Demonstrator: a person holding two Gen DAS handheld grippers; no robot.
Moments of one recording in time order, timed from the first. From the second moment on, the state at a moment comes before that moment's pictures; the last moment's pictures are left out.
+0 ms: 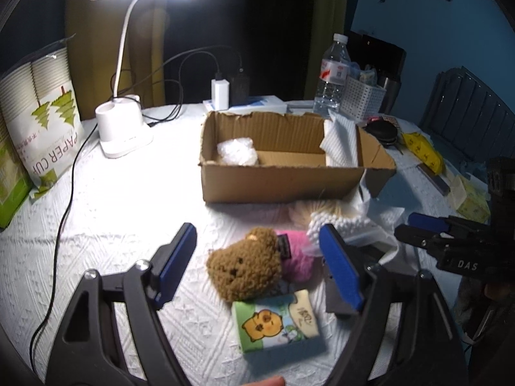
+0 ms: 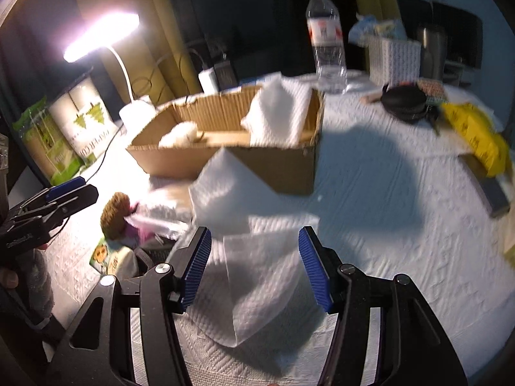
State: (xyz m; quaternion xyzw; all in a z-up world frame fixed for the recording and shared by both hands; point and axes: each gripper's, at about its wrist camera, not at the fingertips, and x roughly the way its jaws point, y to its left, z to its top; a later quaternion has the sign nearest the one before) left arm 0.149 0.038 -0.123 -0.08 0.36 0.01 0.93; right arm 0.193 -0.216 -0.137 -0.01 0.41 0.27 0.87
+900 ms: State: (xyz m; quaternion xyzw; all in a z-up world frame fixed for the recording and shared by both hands) left arm 0.170 0.032 -0.166 -0.04 0.43 0.02 0.90; right arm 0.200 -0.247 -0.147 0.00 0.41 0.23 0.88
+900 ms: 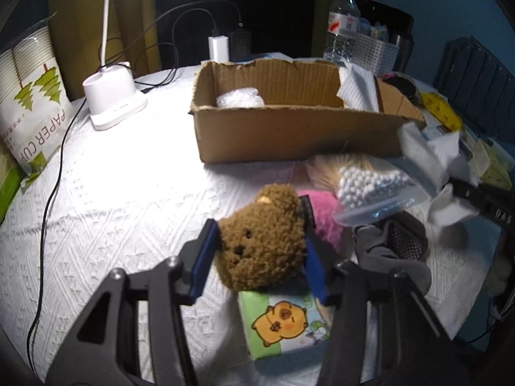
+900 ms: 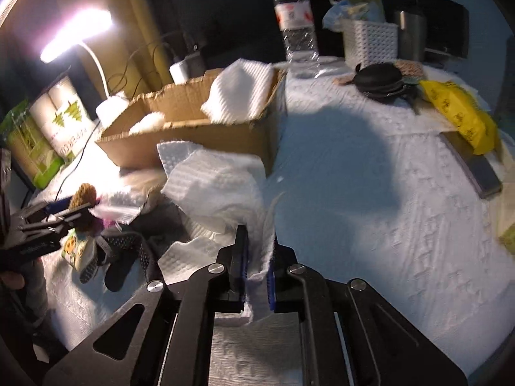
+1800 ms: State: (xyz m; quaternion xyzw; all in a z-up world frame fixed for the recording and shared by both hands) left arm 0.182 0.031 -0.065 -0.03 0.32 -0.01 0.95; right arm 0.204 -0.251 -0.060 0.00 0.31 0.26 0.91
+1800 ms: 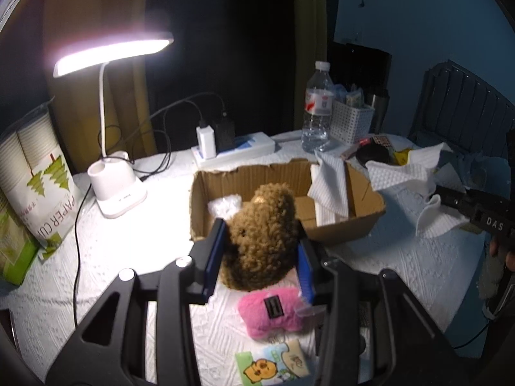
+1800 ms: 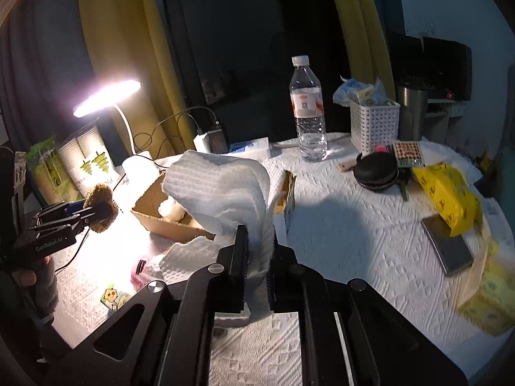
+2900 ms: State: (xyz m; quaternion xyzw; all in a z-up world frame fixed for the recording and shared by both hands) left arm 0.291 0.042 -0.123 -0.06 0.36 -0.05 0.93; right arm 0.309 -0.189 -0.106 -0.03 0.38 0.26 0.88
